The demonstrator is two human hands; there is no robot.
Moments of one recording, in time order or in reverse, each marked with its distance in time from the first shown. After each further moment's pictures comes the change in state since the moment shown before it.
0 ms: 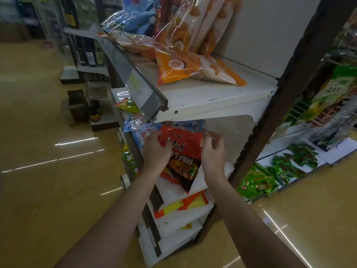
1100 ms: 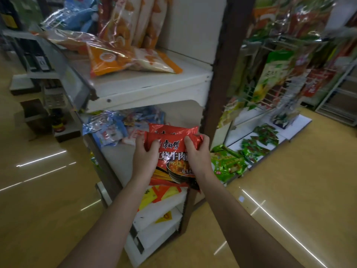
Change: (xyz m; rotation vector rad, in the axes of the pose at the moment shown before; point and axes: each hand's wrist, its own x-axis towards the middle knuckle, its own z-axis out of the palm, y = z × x) left_hand -0.077 0.046 0.057 -0.281 -0.137 -0.171; right_hand -0.010 0.024 -0.096 -0.042 -0.017 0.007
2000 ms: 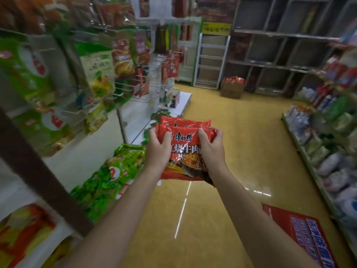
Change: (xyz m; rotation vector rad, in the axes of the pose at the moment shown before) left_hand -0.252 0.054 0.377 0.072 -0.723 0.129; right_hand -0.116 0.014 -0.443 0.083 0.704 -0.004
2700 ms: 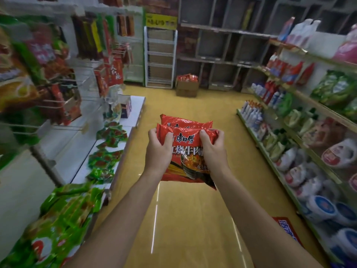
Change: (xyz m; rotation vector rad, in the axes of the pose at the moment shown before) left_hand 0.311 0.019 0.230 0.014 -0.282 0.059; right_hand 0.349 0.008 -0.060 -0.067 0.297 0.023
